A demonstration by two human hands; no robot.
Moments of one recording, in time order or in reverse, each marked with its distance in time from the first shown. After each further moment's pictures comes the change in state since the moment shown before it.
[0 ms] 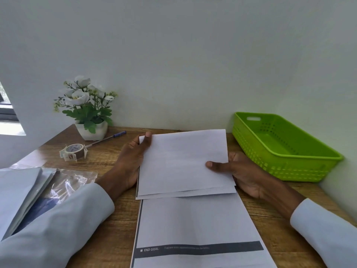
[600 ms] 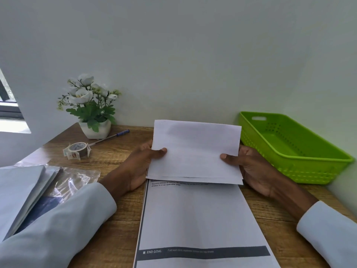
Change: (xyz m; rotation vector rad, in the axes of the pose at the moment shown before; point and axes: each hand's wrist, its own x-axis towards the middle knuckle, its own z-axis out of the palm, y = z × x) left_hand 0.000 -0.006 -0.001 0.089 -0.198 -0.126; right_hand 0.007 -0.006 -0.015 0.073 0.052 -0.104
